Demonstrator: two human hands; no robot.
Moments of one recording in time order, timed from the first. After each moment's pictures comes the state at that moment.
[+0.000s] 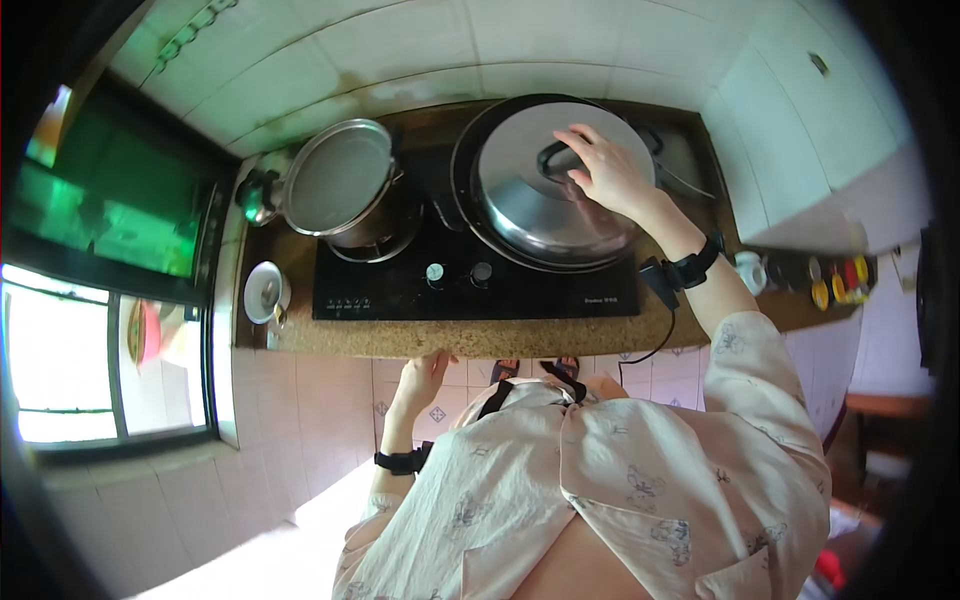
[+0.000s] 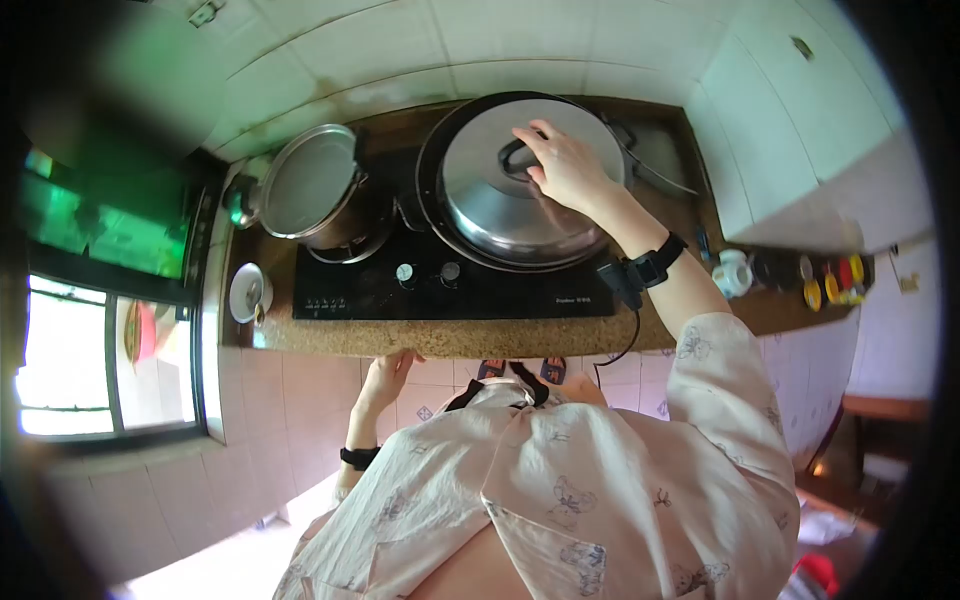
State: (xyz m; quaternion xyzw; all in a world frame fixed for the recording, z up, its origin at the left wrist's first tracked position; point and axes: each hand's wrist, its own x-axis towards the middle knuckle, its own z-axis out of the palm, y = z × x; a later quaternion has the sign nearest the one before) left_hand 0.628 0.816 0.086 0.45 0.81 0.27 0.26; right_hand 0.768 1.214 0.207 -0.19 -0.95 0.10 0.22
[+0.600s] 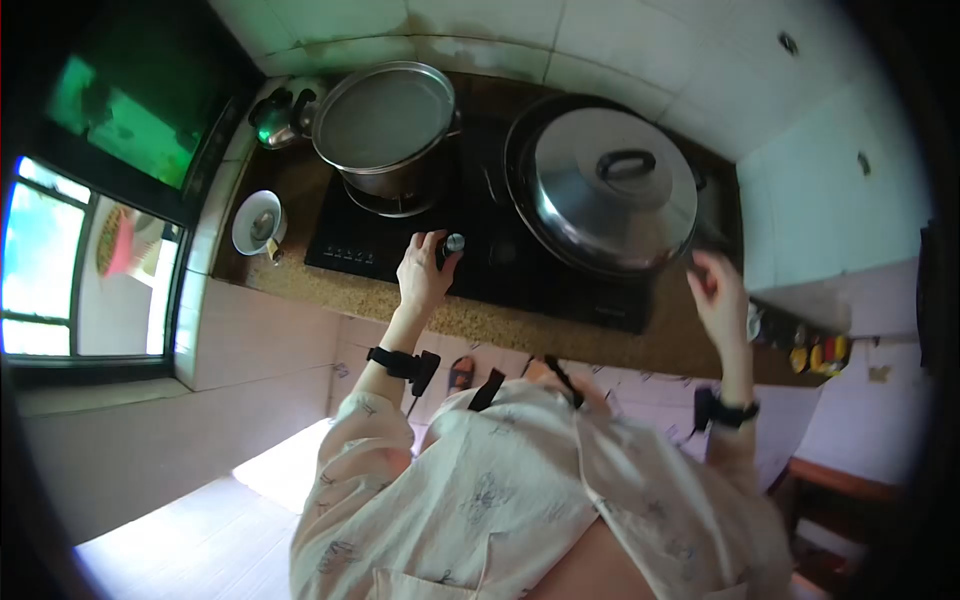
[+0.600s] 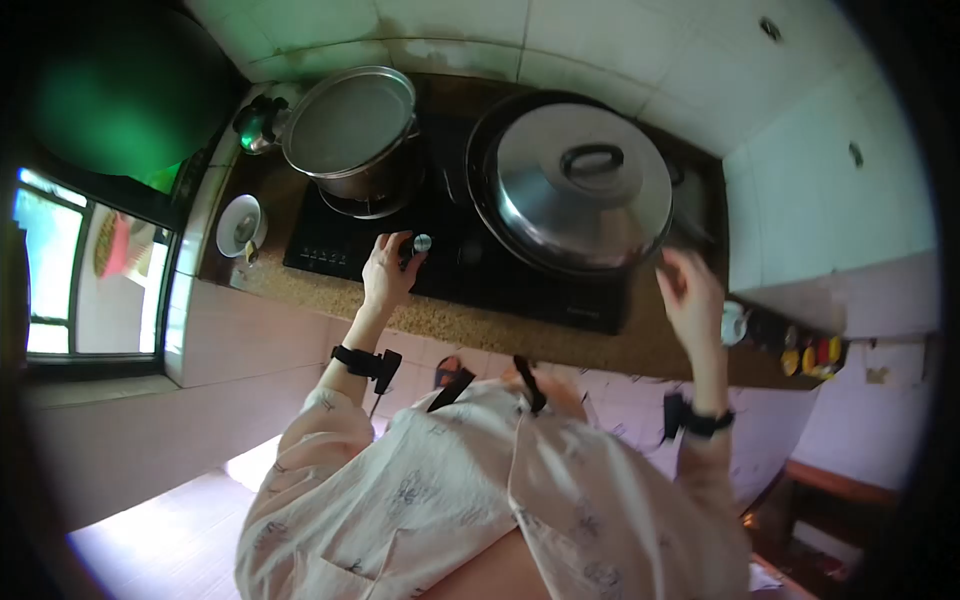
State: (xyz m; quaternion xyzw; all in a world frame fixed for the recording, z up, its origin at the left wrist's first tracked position) left_hand 0.564 0.898 0.067 0.37 0.85 0.38 0.01; right_hand 0.903 1.154 0.214 -0.30 -0.92 0.13 0.22
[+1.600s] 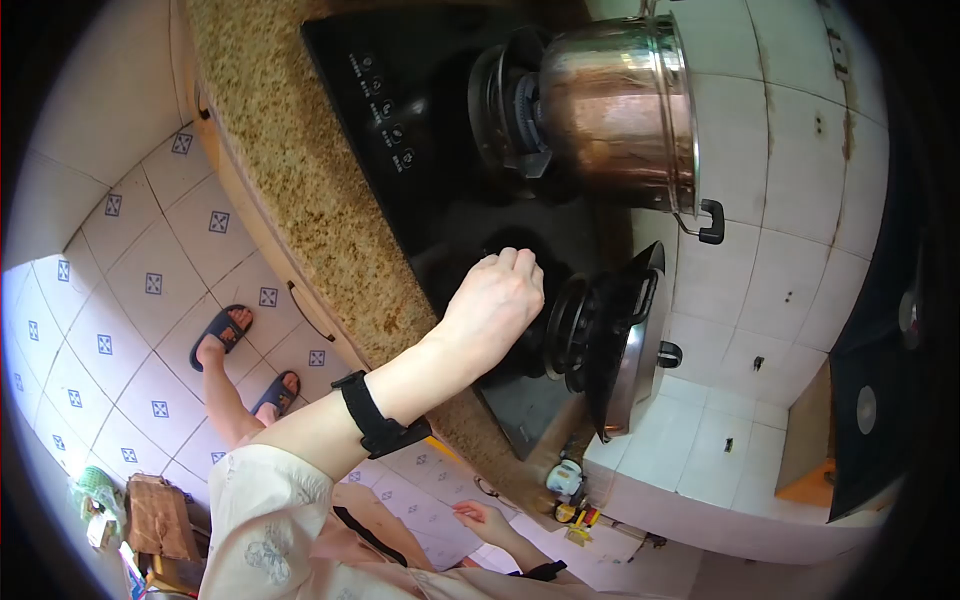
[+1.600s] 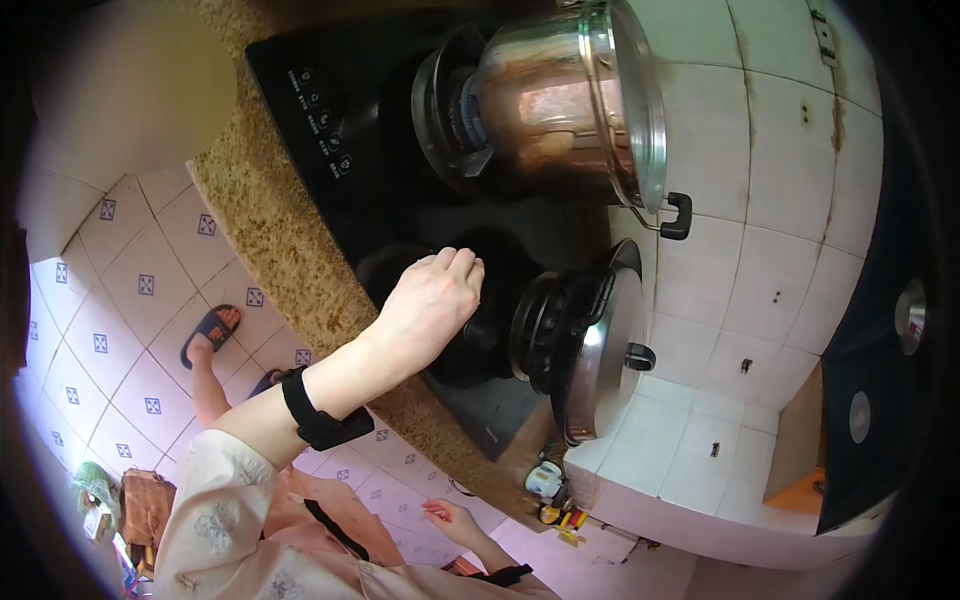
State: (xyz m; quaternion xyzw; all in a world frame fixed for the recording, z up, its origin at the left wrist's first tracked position) left_hand 0.565 0.915 -0.010 0.33 0.83 0.44 -0.09; right_hand 1.007 1.045 0.012 -0.42 -0.72 0.36 -0.42
